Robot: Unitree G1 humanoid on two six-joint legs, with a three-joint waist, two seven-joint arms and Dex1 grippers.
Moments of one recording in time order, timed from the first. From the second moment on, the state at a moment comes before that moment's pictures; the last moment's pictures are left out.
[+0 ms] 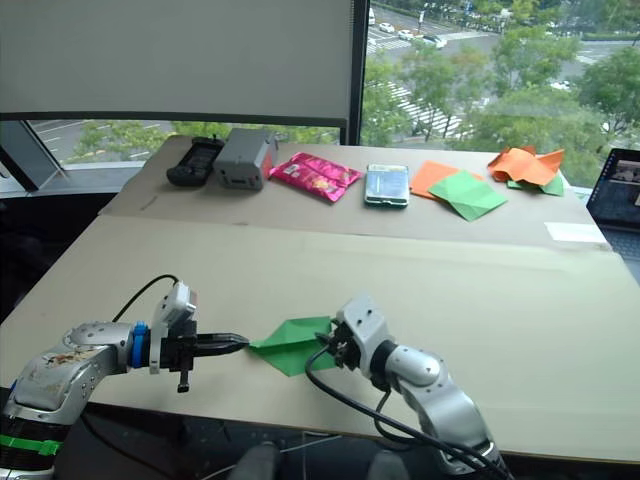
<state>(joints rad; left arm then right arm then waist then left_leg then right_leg) -0.10 0.74 0.06 -0.23 -0.55 0.69 -1.16 -0.11 -0.35 0.23 -0.53 0.16 0.75 0.52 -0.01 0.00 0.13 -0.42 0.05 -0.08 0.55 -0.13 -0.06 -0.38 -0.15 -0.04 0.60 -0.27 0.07</state>
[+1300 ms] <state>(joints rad) -0.06 0.70 0.06 -0.26 -0.63 0.70 -1.03 -0.37 -0.42 0.18 -0.28 0.35 0.65 0.80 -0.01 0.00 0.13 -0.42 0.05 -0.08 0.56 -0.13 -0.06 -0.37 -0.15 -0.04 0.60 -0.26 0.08</state>
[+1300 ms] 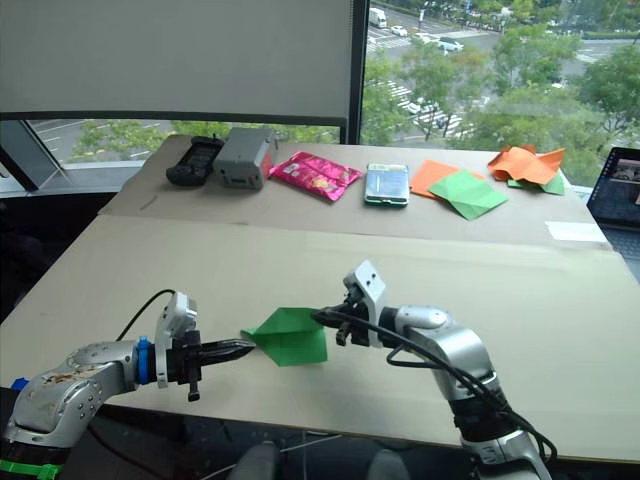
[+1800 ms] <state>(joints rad) -0.12 0.68 0.05 -0.20 -0.63 0.70 -1.02 -0.22 -0.65 0.44 -0.12 -0.57 -0.57 0.45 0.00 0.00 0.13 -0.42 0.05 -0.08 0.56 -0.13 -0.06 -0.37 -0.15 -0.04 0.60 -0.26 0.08</state>
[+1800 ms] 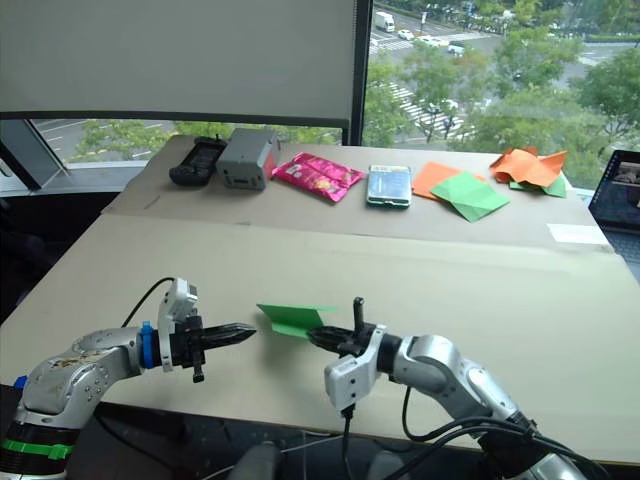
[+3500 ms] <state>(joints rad) -0.19 0.64 -0.02 -0.19 -0.61 0.68 -1.03 -0.26 -0.39 0.42 -0.36 -0.02 0.58 0.65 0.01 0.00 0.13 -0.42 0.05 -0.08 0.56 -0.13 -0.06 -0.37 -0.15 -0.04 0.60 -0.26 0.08</state>
